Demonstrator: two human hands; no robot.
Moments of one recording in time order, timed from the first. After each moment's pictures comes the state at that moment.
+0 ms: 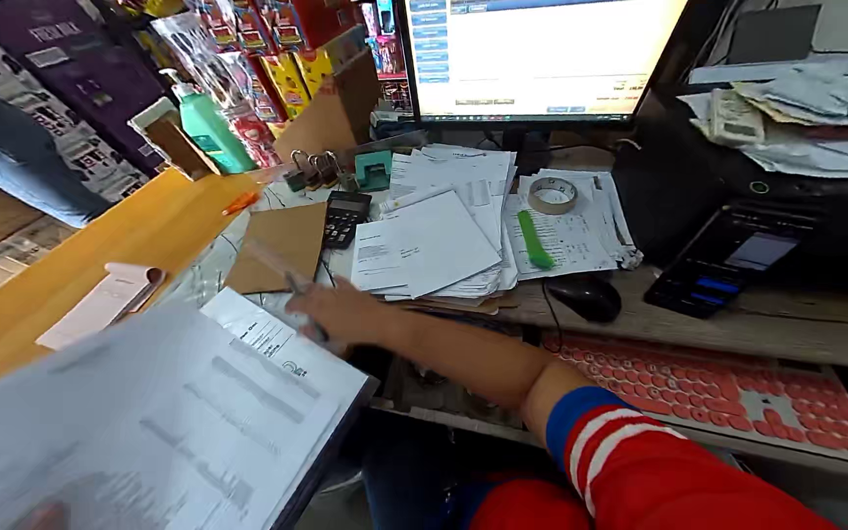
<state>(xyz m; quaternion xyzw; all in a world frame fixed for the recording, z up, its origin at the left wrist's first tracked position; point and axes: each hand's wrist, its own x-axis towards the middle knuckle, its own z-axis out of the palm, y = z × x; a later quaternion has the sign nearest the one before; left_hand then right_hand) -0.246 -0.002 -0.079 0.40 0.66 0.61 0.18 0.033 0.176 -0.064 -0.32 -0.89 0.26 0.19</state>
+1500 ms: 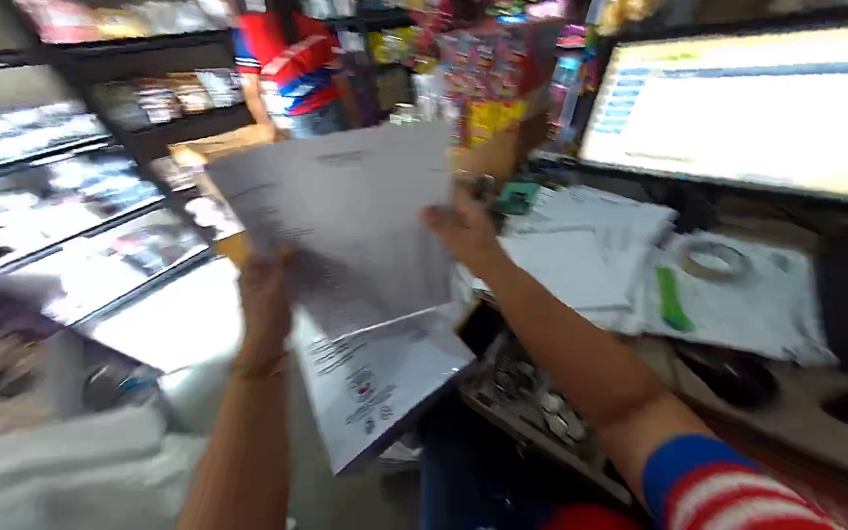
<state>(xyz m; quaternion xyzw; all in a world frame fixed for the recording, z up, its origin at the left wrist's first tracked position) -0.232 0.072 -0.007 0.51 0.52 0.68 0.08 0.016 0.177 0.016 -0.20 -0.71 0.38 0.56</state>
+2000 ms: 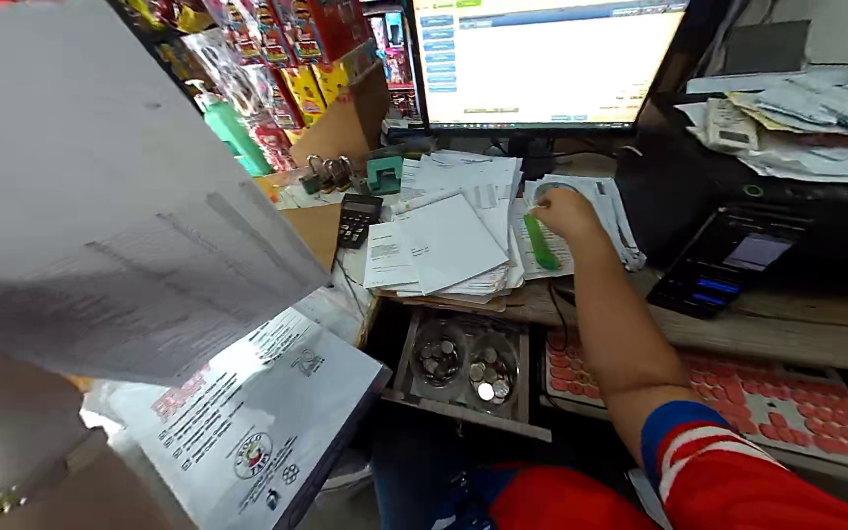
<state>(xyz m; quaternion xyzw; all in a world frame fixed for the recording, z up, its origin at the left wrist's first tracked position) -0.223 0.099 0.012 0.53 0.52 0.67 0.03 0.301 0.204 -0.038 -0.76 -0.58 0.18 0.24</state>
